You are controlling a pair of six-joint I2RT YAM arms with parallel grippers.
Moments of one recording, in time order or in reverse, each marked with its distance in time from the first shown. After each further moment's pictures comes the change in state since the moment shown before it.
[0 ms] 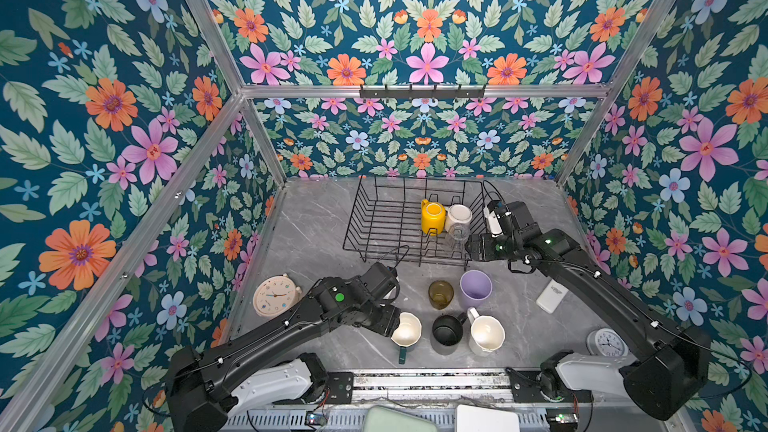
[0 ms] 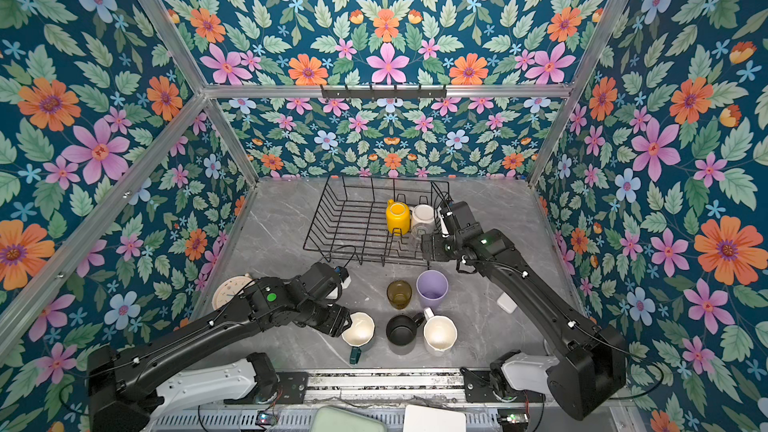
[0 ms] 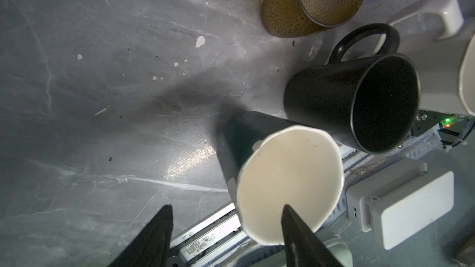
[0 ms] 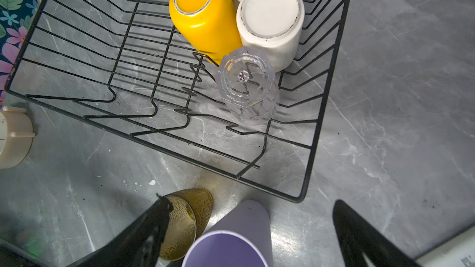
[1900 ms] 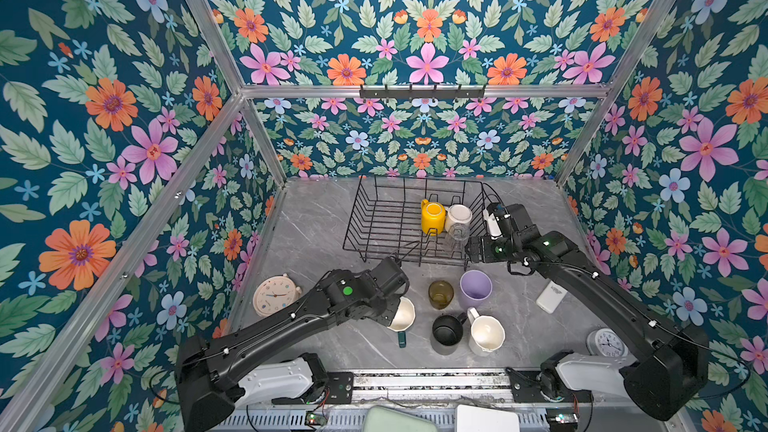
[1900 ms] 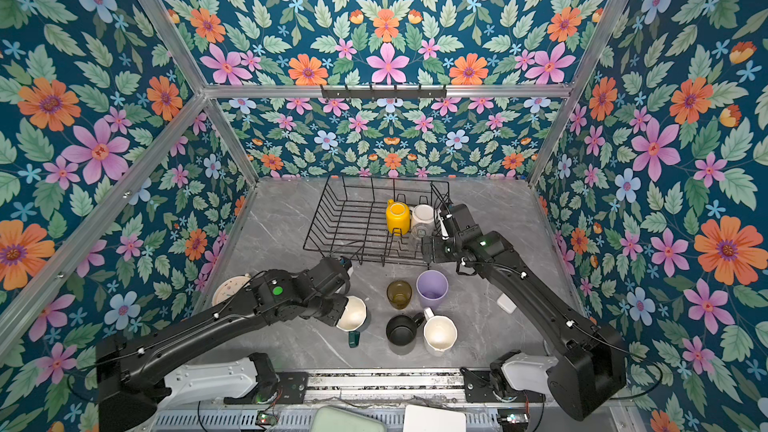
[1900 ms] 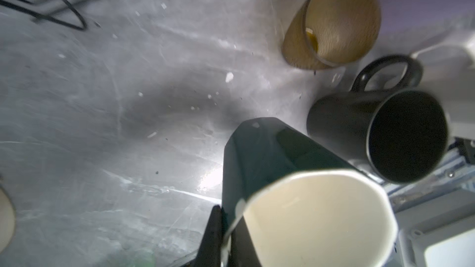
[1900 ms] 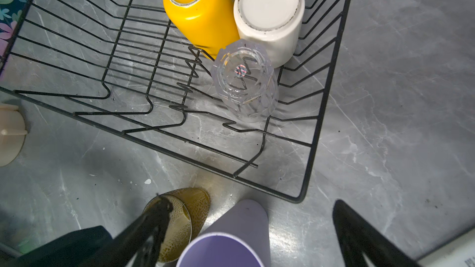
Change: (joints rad) left arm -0.043 0.042 0.170 -0.080 -0.253 0.040; right arm 0.000 -0.010 -0.024 0.021 -0.008 -0.003
